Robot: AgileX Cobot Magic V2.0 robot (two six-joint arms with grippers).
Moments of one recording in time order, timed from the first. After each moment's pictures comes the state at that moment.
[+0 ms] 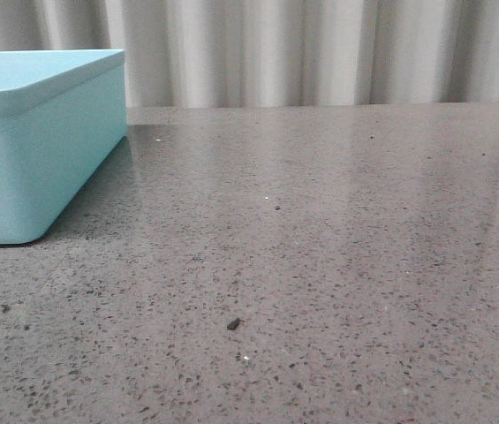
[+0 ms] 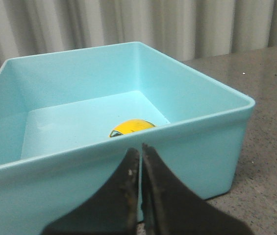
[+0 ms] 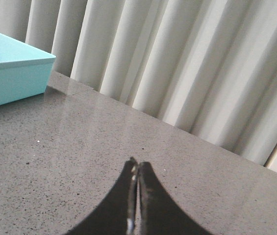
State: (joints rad) left arm -0.20 0.20 -0.16 -0.67 0.15 0.67; right arm 0.30 0.03 -0.37 -0.02 0.39 -0.31
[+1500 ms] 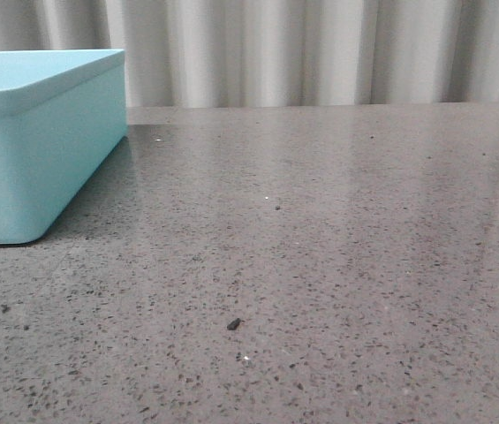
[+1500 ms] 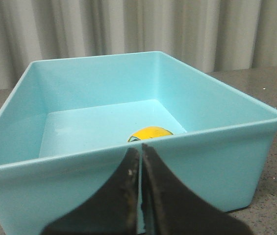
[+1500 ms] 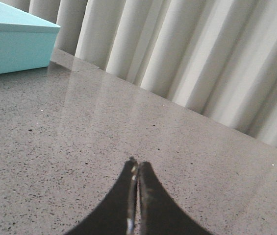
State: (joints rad) left arm -0.20 0.20 -0.13 -0.70 0.06 0.67; right arm 0.30 0.00 -0.14 -0.04 0.20 -0.32
